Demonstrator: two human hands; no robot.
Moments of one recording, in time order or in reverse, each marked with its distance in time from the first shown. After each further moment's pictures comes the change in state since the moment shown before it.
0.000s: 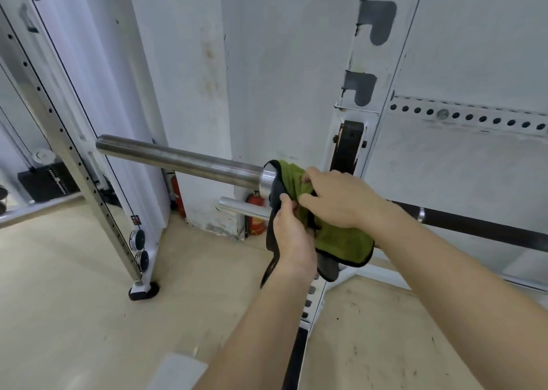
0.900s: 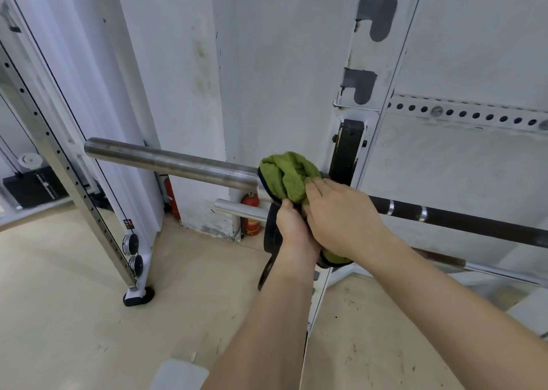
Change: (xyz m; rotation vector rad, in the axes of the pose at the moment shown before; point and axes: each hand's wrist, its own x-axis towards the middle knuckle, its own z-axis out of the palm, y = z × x) left_hand 0.024 0.009 0.015 -0.267 -0.105 -0.202; right_hand -0.013 -0.006 0.036 -0.377 0.272 -0.022
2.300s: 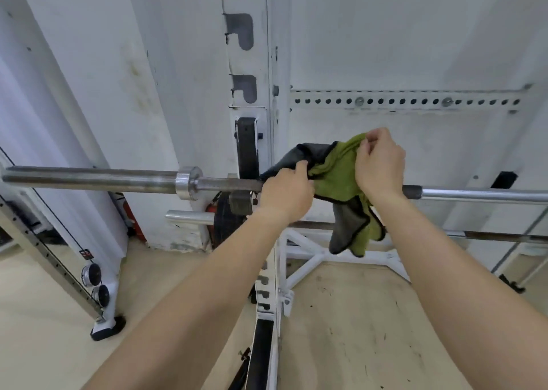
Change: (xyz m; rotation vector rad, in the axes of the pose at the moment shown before) left_hand -0.016 -0.089 0.078 2.386 -0.358 0.905; right_hand -0.090 0.184 -0.017 0.662 0.533 0.822
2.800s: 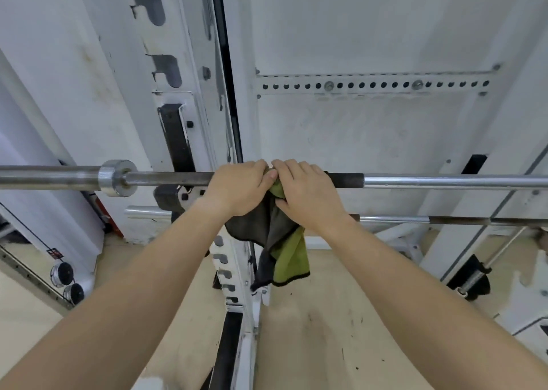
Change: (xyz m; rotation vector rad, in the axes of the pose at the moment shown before) left_hand 0.023 0.017 0.027 0.172 -0.073 0.145; right_hand -0.028 0.077 0.017 -0.543 -0.308 -0.771
